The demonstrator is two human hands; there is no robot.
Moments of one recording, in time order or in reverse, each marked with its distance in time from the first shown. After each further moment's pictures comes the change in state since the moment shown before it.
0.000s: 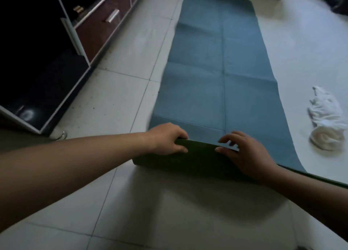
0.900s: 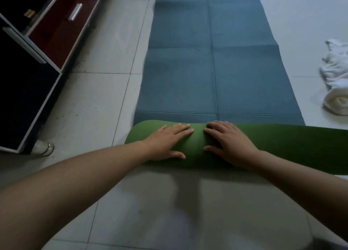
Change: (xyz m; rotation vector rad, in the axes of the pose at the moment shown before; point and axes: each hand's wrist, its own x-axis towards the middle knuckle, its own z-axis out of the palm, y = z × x) left_hand 0.084 -0.016 0.077 0.365 -0.072 0.076; right_hand 0.030 0.096 0.063 -0.258 -0.073 -0.205
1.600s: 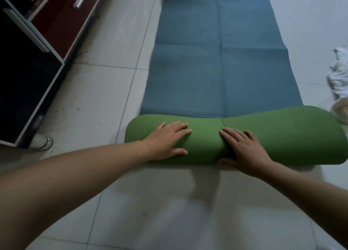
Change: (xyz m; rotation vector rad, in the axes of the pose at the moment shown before) left_hand -0.008 -0.022 0.007 0.003 0.098 -0.036; right_hand -0.009 0.014 0.027 -0.125 -0.072 0.123
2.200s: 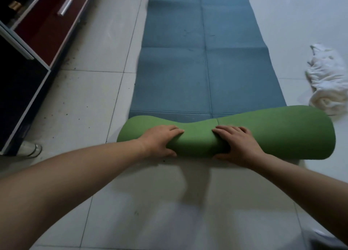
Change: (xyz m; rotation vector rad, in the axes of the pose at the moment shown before) left_hand 0.008 0.018 -0.011 -0.074 -0.042 0.011; right_hand -0.014 0.011 -0.018 0.132 0.052 0.040
